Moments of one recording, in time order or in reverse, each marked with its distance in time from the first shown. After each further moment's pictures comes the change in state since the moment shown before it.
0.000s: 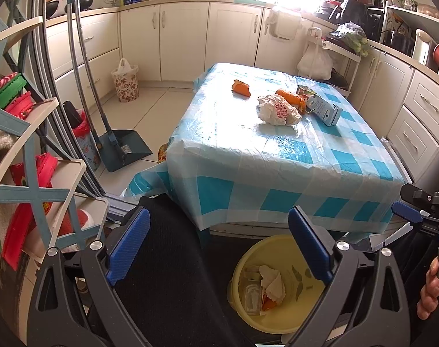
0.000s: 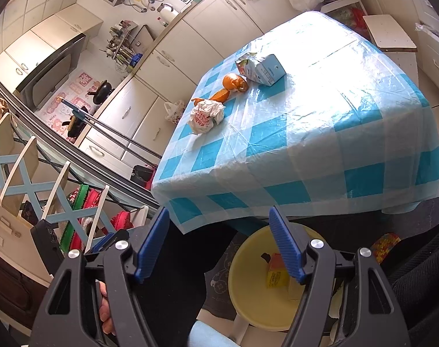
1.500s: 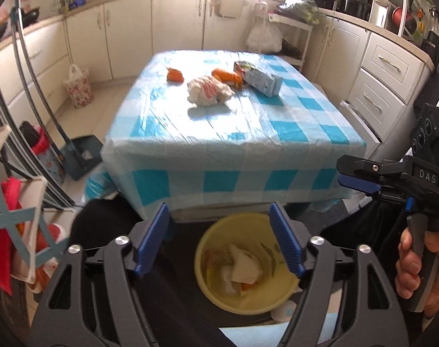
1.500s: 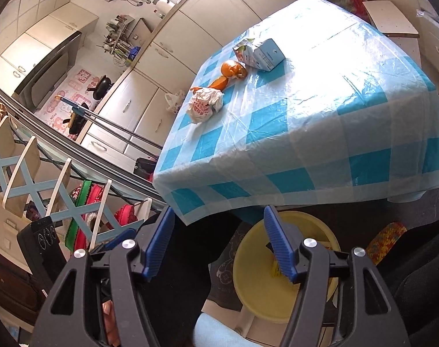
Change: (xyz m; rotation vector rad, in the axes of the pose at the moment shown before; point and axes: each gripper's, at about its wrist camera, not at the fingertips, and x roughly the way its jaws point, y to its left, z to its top) left arm -0.010 -0.058 -0.003 0.177 0.068 -0.151; right arm 0.007 -0.004 -0.001 0.029 0.055 0.021
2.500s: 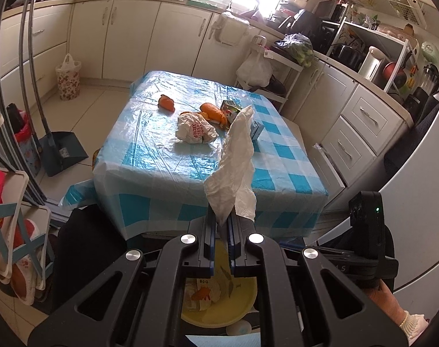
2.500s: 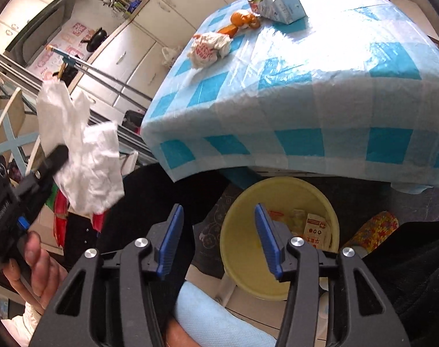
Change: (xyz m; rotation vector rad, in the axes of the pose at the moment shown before) left arm -0.039 0.026 0.031 -0.169 -0.074 -0.199; right arm 0.027 0.007 -0.013 -0.095 0.206 -0.064
